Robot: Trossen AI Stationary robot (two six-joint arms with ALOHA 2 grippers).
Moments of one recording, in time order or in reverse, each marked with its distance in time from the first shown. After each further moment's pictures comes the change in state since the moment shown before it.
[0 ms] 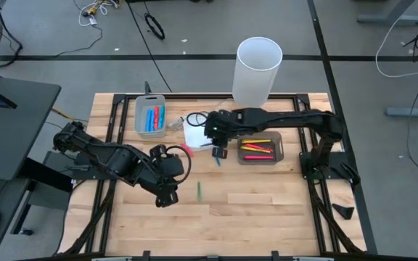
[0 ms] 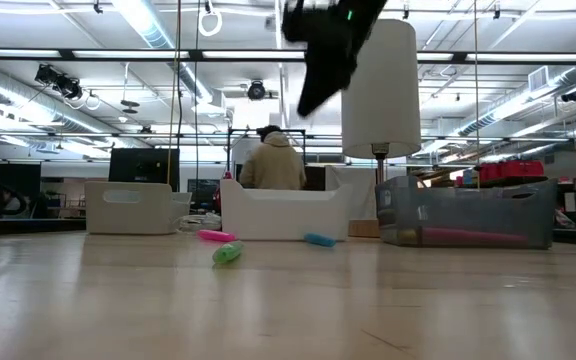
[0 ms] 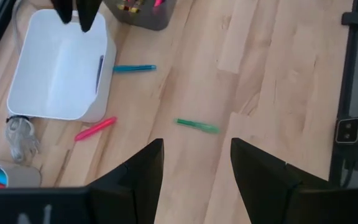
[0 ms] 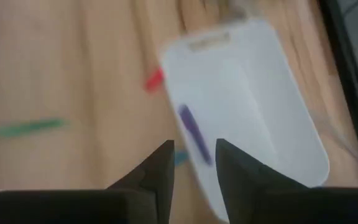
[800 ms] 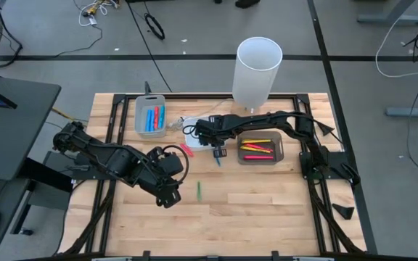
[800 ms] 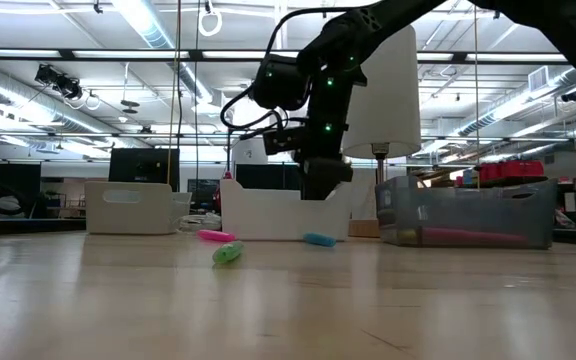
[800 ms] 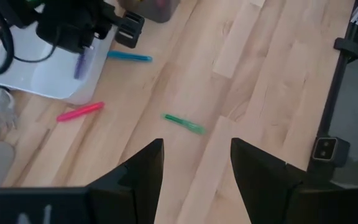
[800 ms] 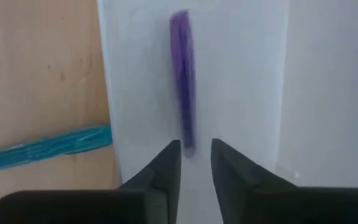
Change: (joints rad) left arm -0.007 0.000 0.000 0.001 0.016 -0.172; right arm -0.089 0.311 0.000 0.041 0.104 -0.356
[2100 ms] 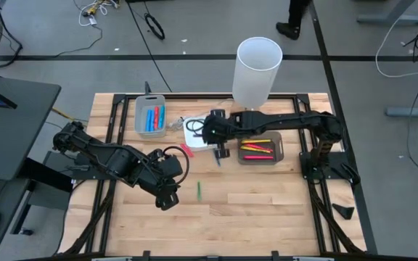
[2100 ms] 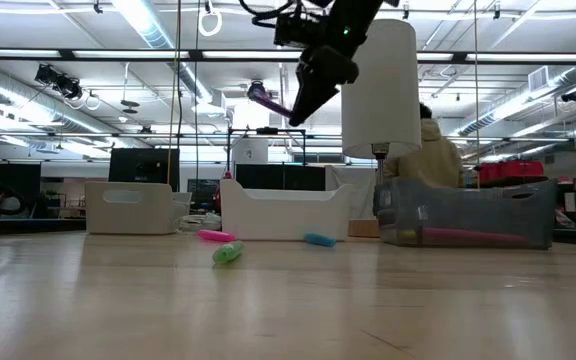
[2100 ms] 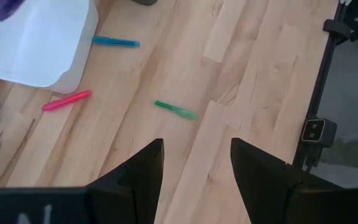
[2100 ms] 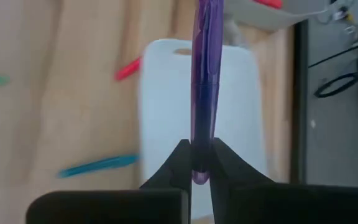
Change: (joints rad) left arm 0.000 0.000 0.000 -0.007 0.073 0.012; right arm 0.099 -0.283 0.000 0.009 0.000 0.009
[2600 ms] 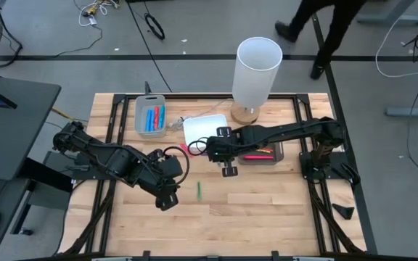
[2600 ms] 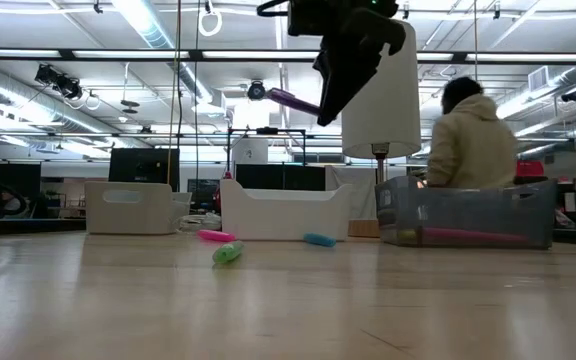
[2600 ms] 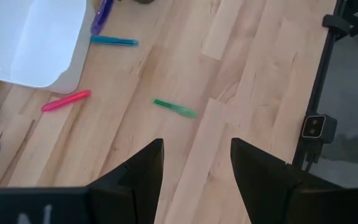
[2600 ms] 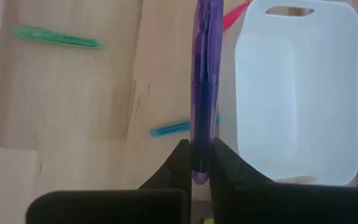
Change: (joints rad) left arm 0.000 0.000 0.000 -0.002 0.008 0.014; right arm 0.144 -0.004 -0.001 -0.190 -0.036 0.214
